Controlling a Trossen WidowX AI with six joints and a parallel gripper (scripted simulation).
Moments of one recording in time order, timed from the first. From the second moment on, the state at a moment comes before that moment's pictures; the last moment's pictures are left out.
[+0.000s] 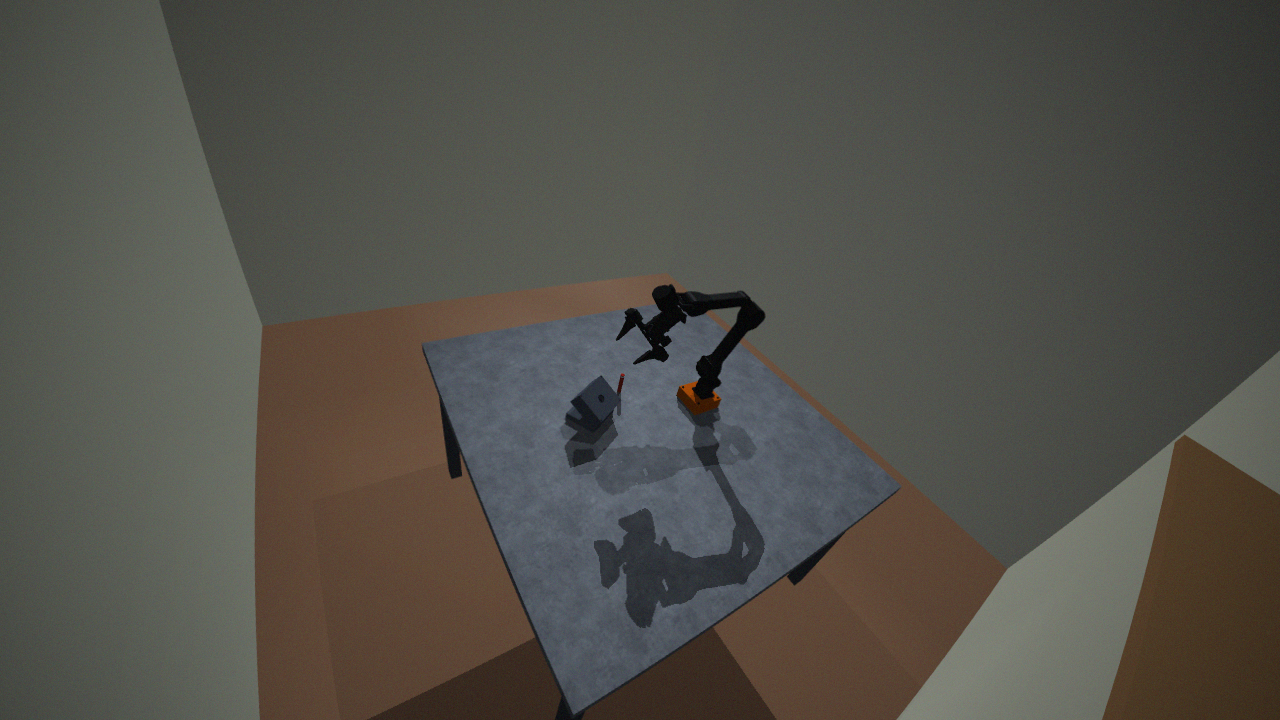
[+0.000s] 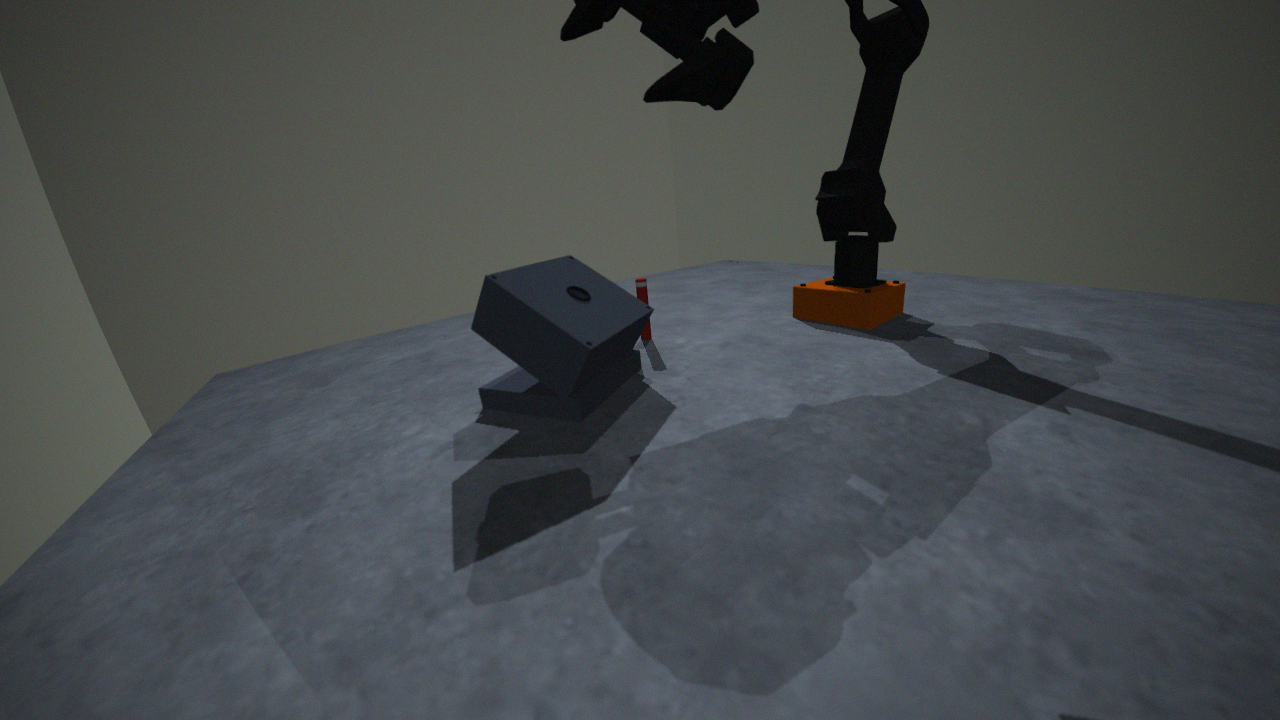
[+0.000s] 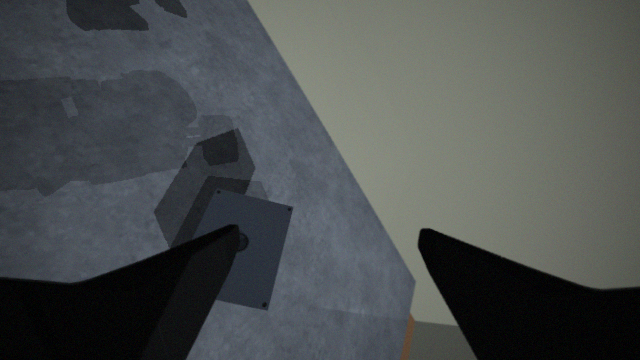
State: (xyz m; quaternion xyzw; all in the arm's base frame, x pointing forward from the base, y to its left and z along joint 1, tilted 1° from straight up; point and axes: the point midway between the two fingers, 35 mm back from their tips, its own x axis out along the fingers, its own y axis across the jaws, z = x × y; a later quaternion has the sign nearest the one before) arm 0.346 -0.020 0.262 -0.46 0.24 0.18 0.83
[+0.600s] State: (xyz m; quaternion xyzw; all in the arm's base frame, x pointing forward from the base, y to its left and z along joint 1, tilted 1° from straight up) arm 0.336 -0.074 0.179 -0.26 0.46 0.12 0.84
